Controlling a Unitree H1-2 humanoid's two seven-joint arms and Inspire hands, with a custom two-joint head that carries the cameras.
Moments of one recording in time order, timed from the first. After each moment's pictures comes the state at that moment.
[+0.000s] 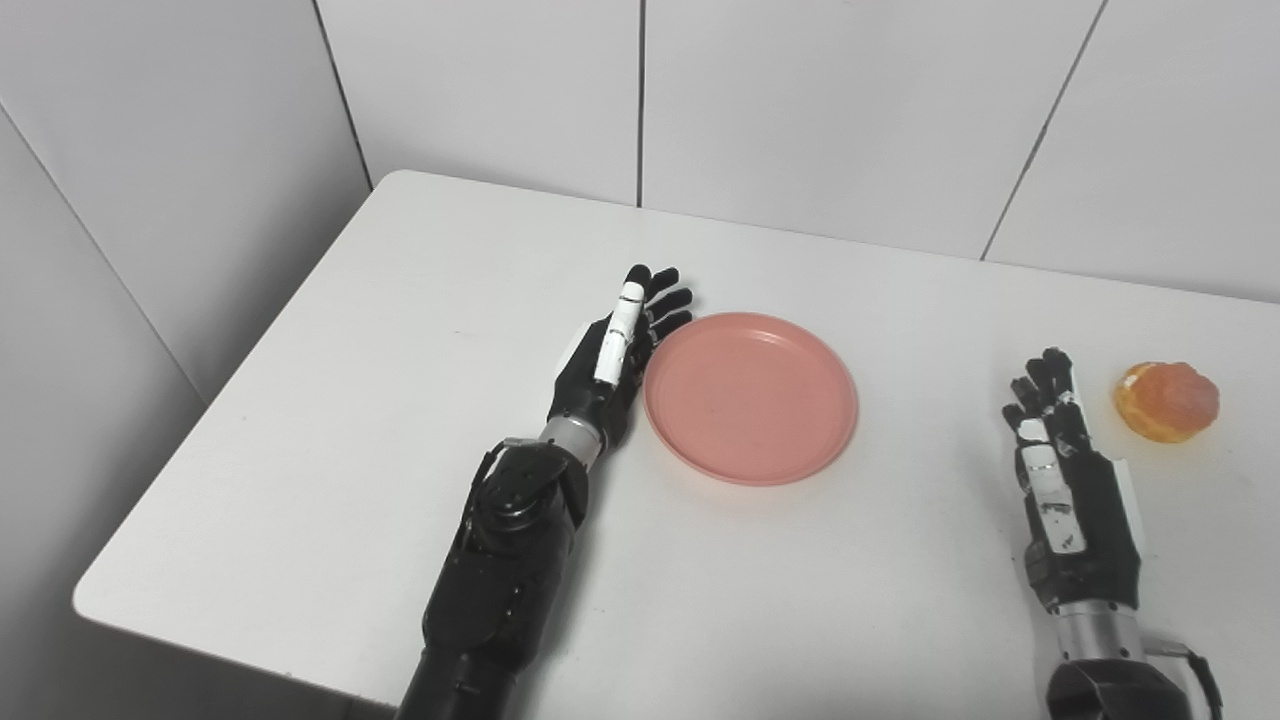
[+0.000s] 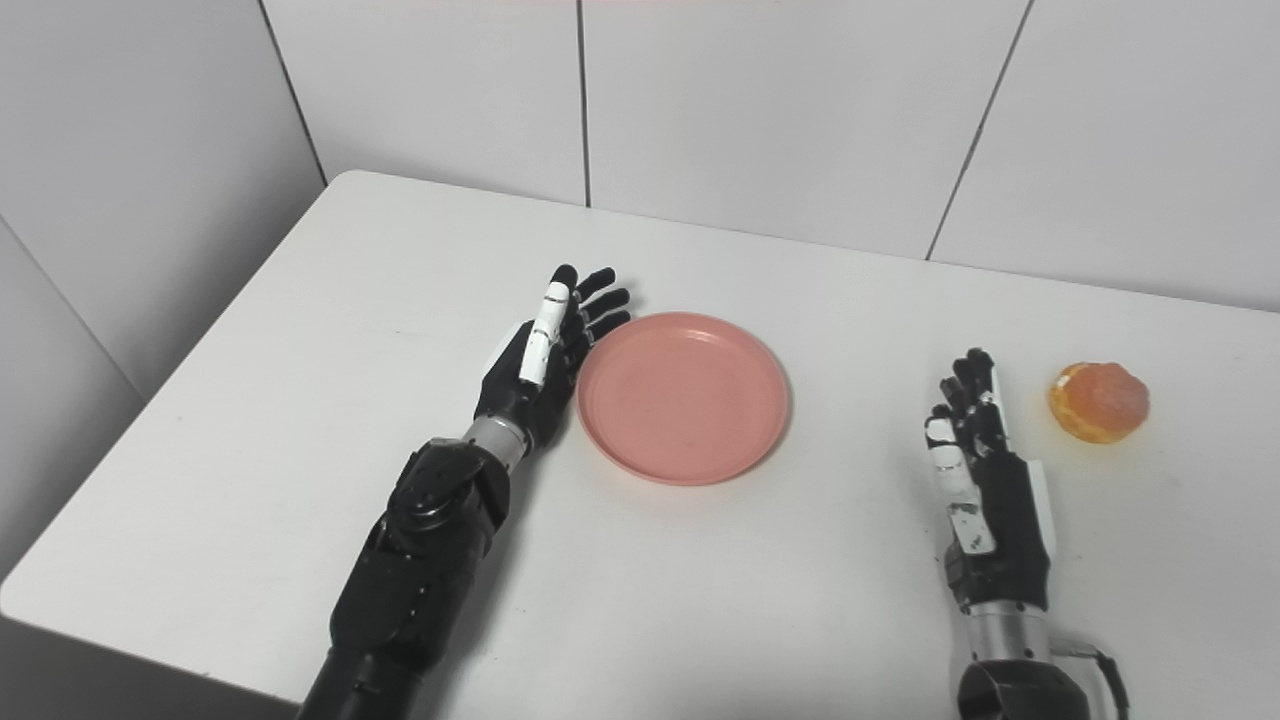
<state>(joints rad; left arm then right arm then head) -0.37 -0.03 0.03 0.12 -0.21 0.25 -0.02 -0.23 -0.07 -0.03 0.09 0.13 -0.14 0.10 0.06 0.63</state>
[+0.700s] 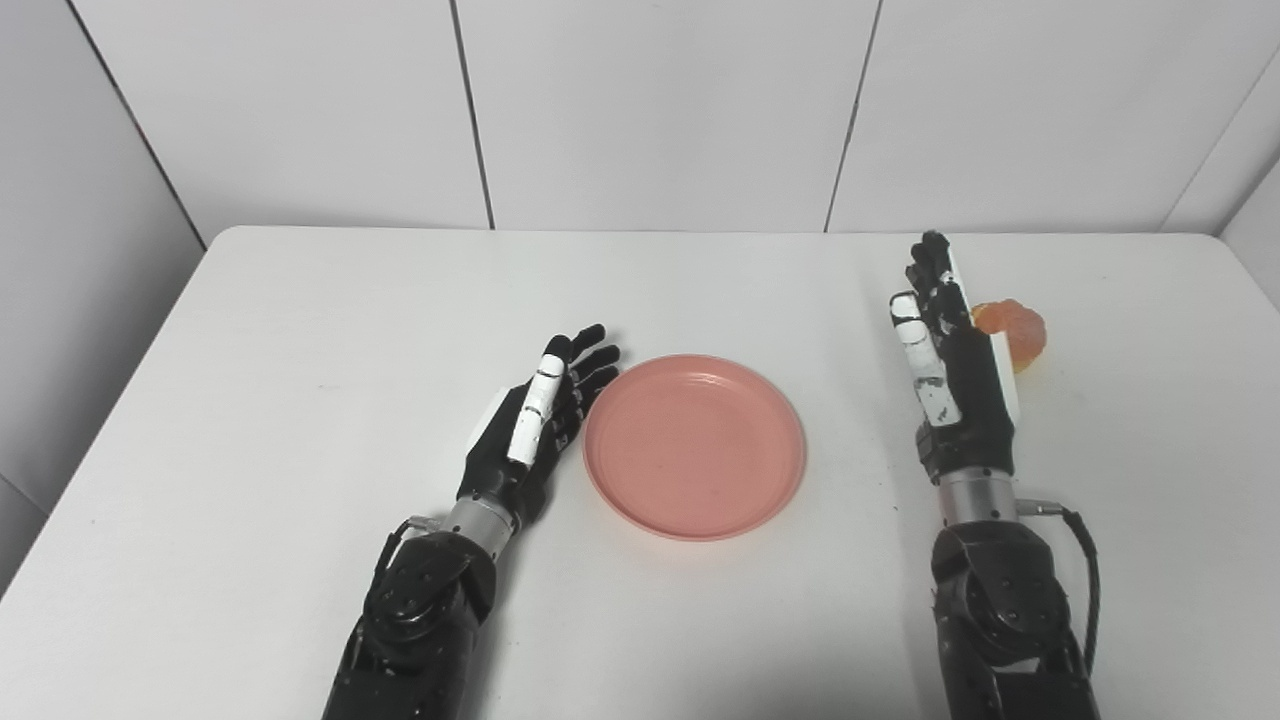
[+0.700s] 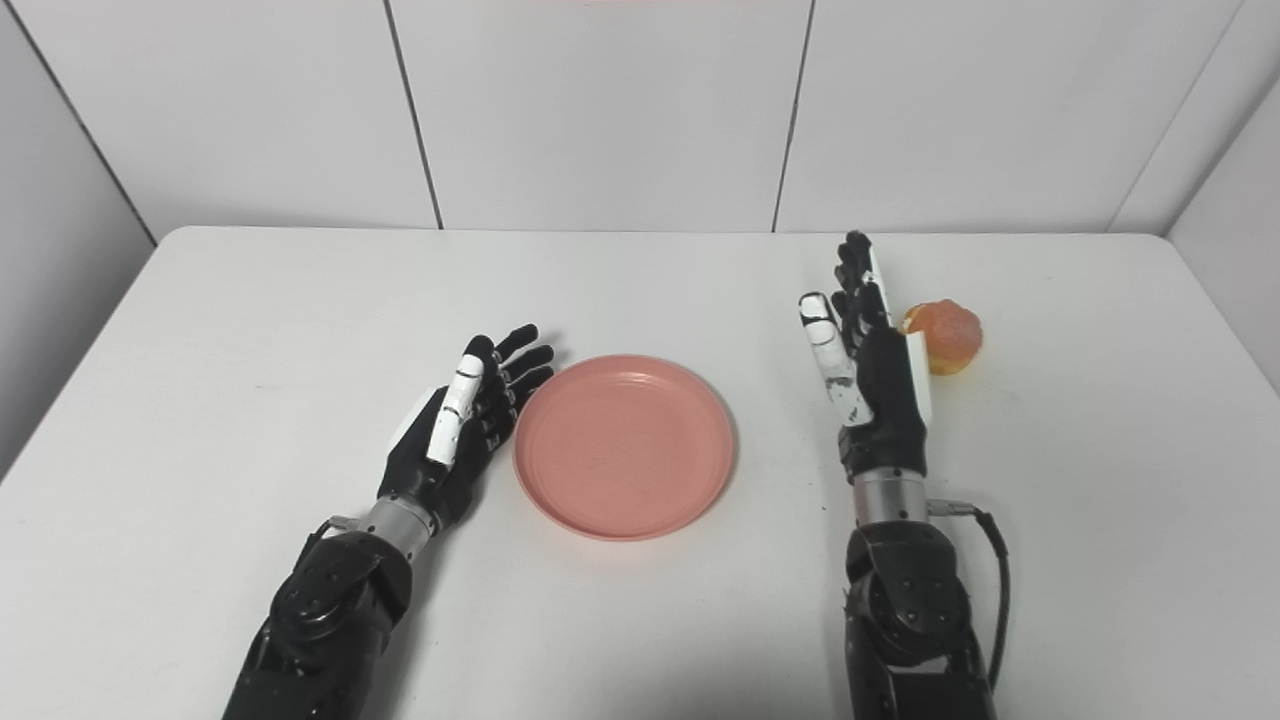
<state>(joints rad) -0.28 0.07 -0.08 0.01 -0.19 0.27 -0.16 -0.34 -0.01 -0.04 0.03 -0.03 -0.08 -0.06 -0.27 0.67</state>
